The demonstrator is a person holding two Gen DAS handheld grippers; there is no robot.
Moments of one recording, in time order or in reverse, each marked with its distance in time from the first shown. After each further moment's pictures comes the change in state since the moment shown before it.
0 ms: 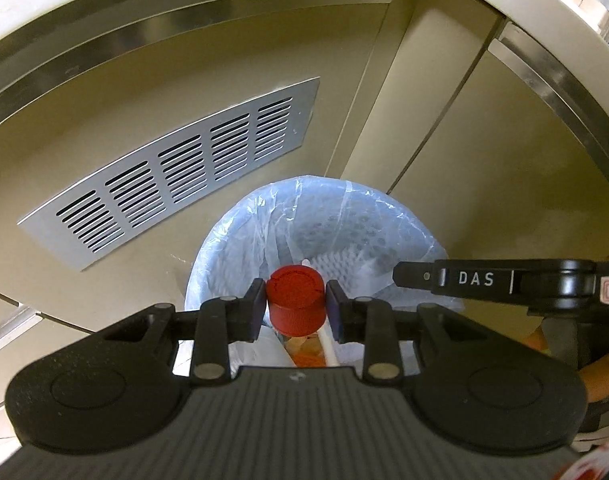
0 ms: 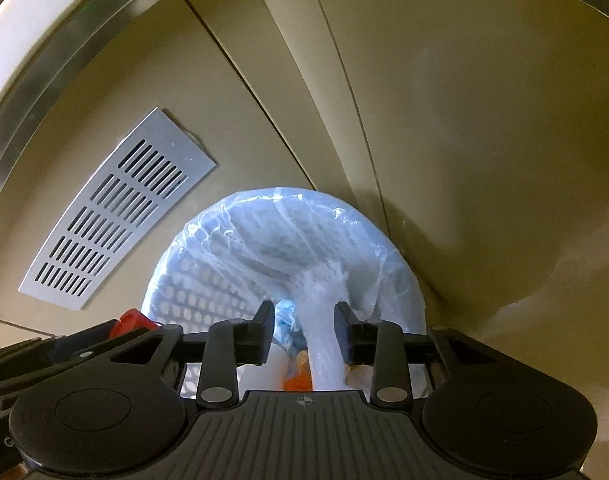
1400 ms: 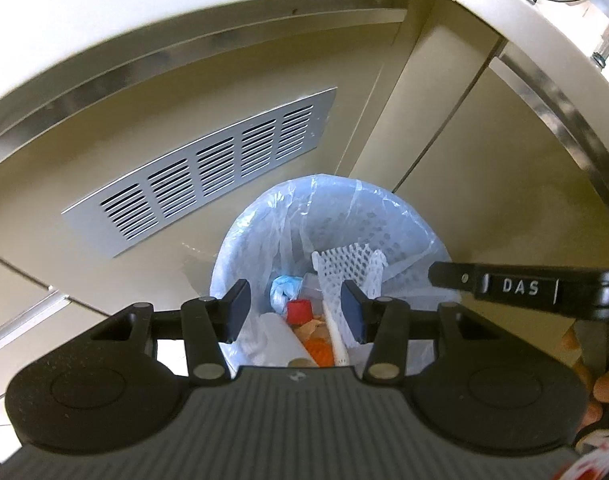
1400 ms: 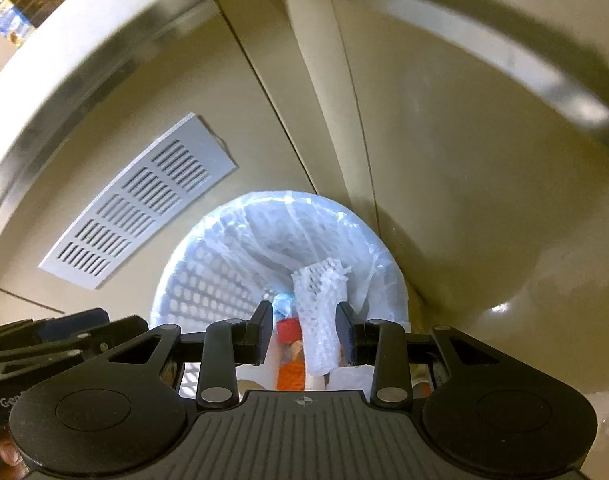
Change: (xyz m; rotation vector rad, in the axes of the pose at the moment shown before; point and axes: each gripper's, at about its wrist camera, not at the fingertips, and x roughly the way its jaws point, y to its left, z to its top) left arm -0.033 0.014 -0.002 -0.027 0.016 0.007; right arm -0.041 0.020 -0.004 -0.083 -0.021 -0.029
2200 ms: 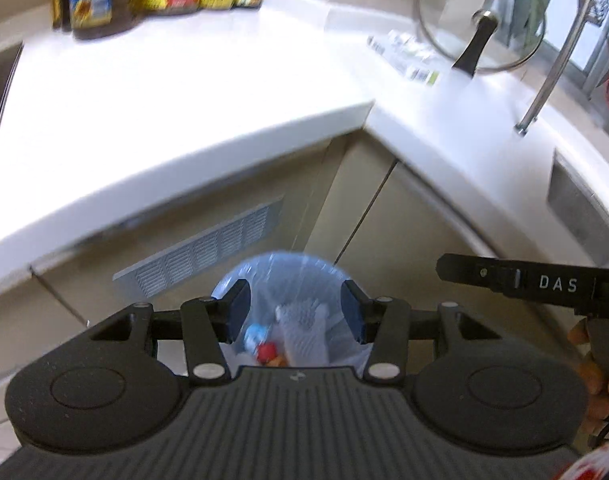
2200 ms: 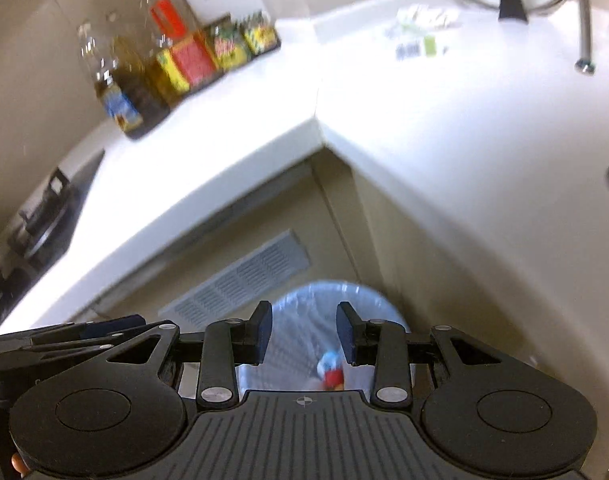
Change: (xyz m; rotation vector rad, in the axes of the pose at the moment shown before) left arm -0.131 -0.028 0.018 0.020 -0.206 -0.073; right arm -0.158 0.027 0.005 -0.054 -0.249 0.127
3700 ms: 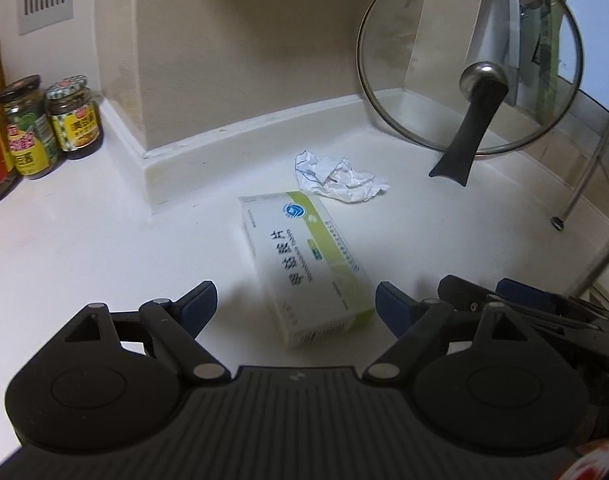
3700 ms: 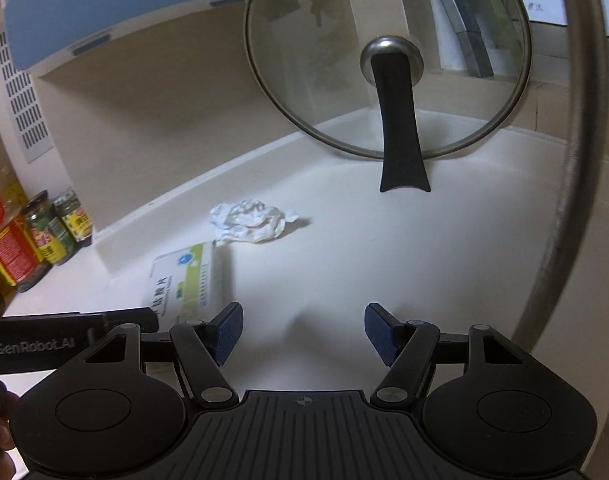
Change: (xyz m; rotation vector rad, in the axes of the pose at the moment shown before) left arm 0.218 -0.175 0.266 0.118 -0.106 0.018; right arm 0.073 -0.187 0.235 0.026 -0.299 -0.234
